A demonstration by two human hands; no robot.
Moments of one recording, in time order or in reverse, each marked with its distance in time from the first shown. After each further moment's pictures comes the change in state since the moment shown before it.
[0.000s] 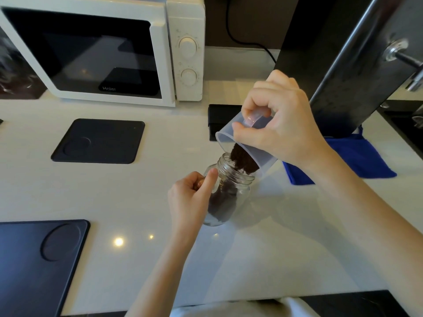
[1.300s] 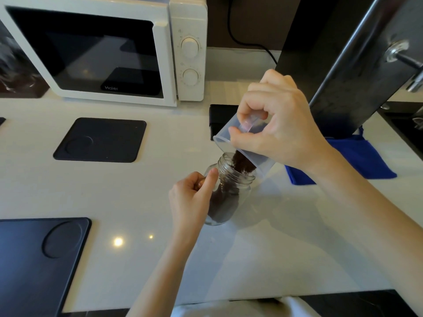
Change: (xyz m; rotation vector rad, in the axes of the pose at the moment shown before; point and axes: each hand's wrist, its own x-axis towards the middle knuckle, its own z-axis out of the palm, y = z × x) left_hand -0.004 0.001 -0.001 -0.001 0.013 -0.022; right_hand 0.002 -0.011 -0.001 0.014 -0.038 -0.083
